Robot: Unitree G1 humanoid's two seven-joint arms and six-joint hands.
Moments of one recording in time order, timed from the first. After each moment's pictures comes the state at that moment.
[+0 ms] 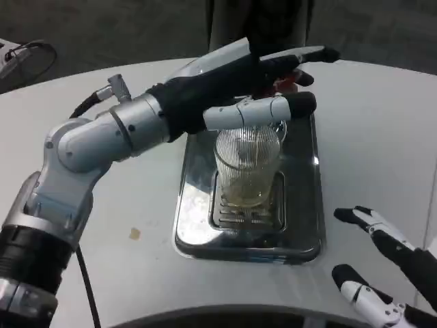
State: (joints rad) left arm -1.02 0.45 -0.18 0.51 0.06 -0.39 -0.69; right arm 0.35 -0.23 -0.14 -0.99 -0.45 0.30 0.54
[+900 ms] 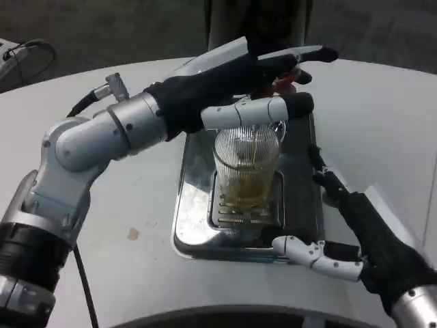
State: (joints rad) left arm -1.02 0.46 -0.18 0.53 0.05 -0.42 -0.69; right arm -0.05 -0.17 0.10 -0.54 -0.43 0.30 0.22
